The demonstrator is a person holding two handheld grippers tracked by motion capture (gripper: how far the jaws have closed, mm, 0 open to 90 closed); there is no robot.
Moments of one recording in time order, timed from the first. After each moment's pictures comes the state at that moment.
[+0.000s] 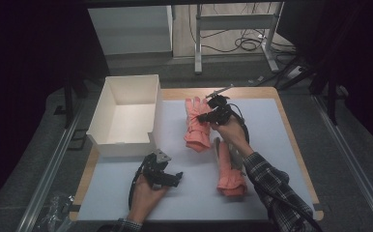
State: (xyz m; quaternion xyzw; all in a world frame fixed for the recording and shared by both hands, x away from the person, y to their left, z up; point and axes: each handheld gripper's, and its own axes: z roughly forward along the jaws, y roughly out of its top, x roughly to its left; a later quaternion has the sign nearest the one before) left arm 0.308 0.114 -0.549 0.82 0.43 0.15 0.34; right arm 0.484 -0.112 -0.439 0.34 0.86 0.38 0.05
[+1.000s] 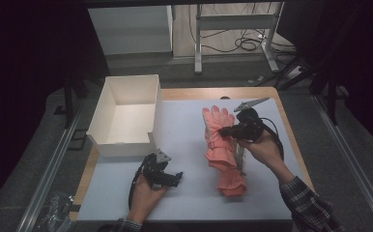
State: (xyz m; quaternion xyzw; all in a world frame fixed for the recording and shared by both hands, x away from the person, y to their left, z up) left arm 0.308 0.114 -0.550 0.82 0.43 0.15 0.34; right arm 0.397 -0.190 -0.400 0.32 0.86 0.39 0.05
